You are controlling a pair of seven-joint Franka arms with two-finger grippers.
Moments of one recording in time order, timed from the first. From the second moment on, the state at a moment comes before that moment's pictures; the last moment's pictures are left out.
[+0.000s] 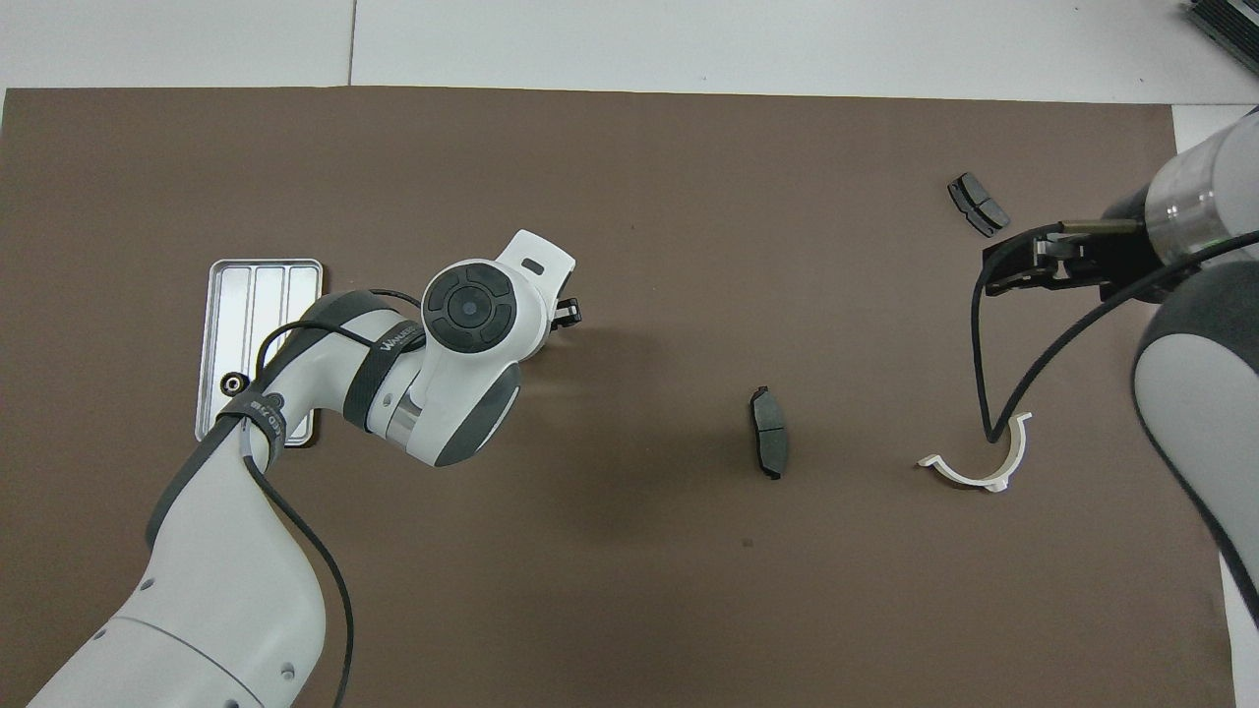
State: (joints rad) left arm -0.48 0.41 -0.04 -1.89 0.13 2.45 -0.80; right arm -0.06 0.06 0.09 -1.52 -0.04 1.59 0.03
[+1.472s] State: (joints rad) left arm 0.00 0.21 -0.02 -1.91 0.02 2.28 -0.01; right arm 0.07 0.00 -0.15 -1.60 0.01 1.59 -0.04
